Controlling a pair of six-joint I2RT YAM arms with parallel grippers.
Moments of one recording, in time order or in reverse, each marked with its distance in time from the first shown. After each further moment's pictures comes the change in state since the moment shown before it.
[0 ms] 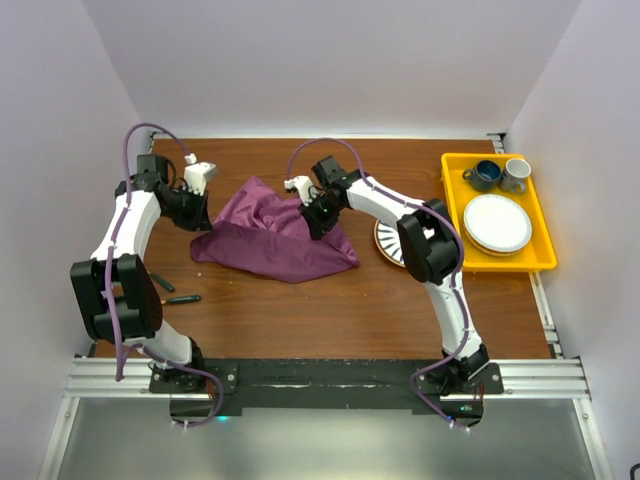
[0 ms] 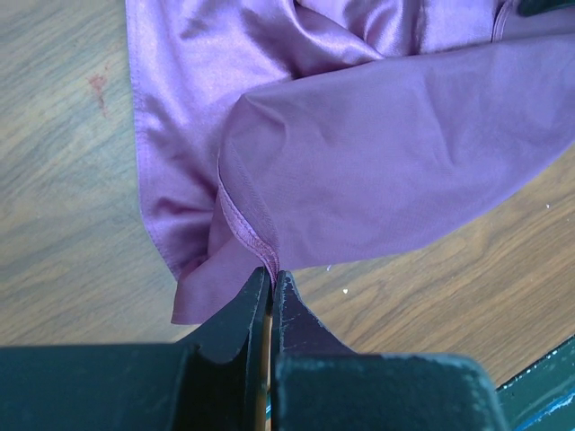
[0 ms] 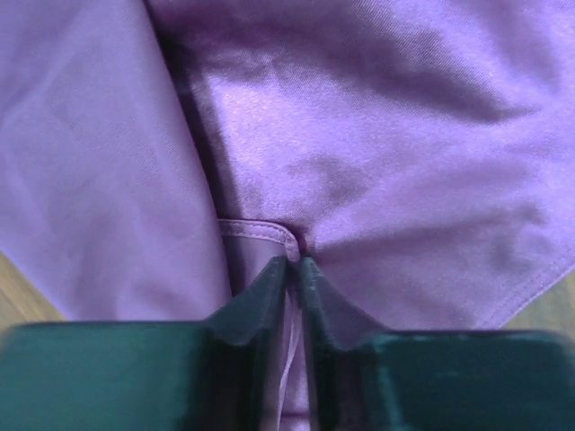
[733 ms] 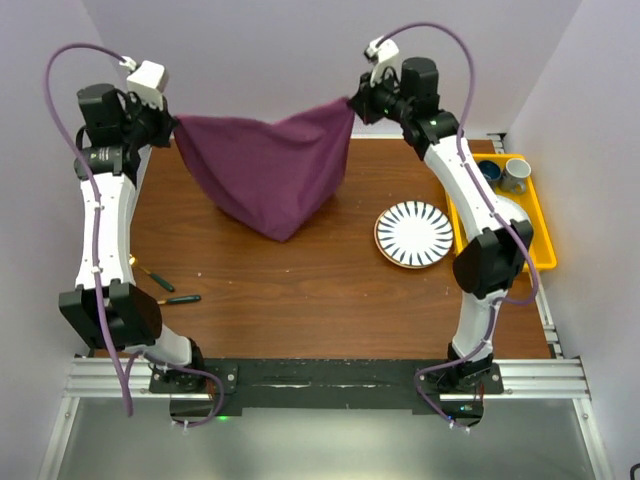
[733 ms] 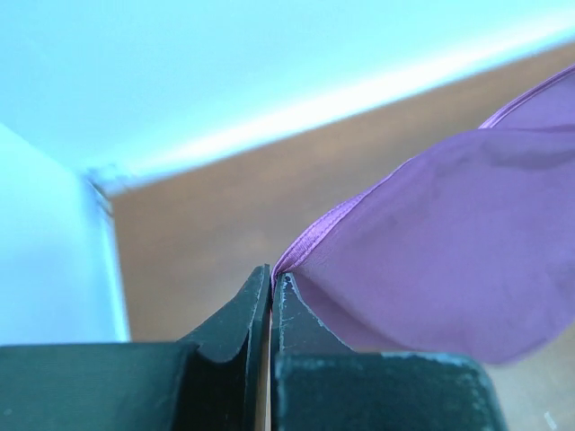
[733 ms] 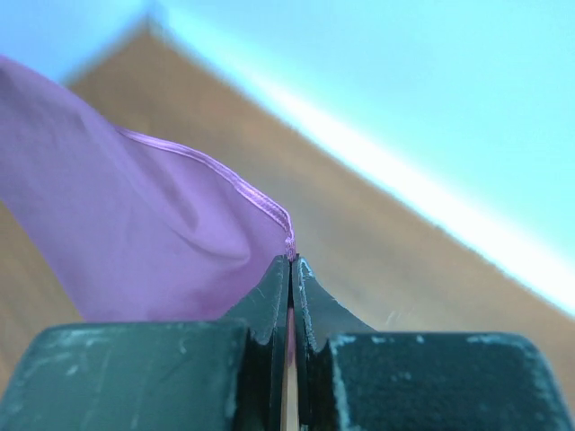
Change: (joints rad) left arm 0.028 -0.032 0.419 0.329 -0.078 -0.209; right arm -0.274 -0.304 0.237 0.290 0.033 0.226
